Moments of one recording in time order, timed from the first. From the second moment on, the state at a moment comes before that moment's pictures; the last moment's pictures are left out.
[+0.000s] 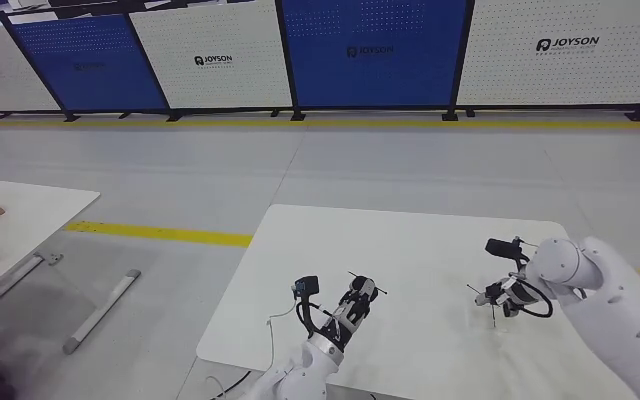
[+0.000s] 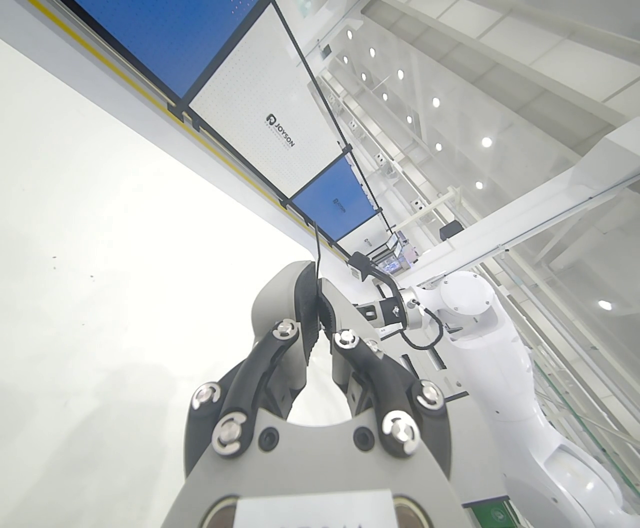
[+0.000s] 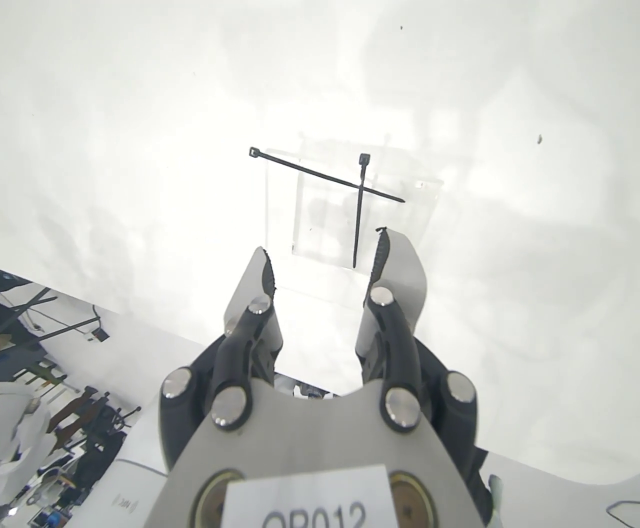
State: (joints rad) left arm 1.62 -1.26 -1.01 -1.85 0.34 0.03 0.19; right arm -0.64 -1.00 0.75 -1.14 -0.44 0.27 1.39
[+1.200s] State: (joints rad) left arm 1.62 -1.26 -1.01 -1.85 0.34 0.03 0.19; right arm -0.49 -1.09 0.54 -0.93 -0.43 0.34 1.39
